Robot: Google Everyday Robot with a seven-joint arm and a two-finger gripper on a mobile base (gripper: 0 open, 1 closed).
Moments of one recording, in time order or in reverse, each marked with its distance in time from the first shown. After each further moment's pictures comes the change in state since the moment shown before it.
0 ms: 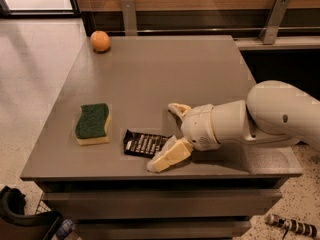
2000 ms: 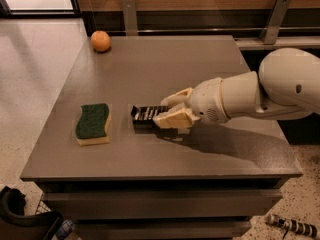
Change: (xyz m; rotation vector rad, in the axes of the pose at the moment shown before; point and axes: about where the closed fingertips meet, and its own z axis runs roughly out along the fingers) arm -0.037 -0.038 -0.035 0.051 -0.004 0.031
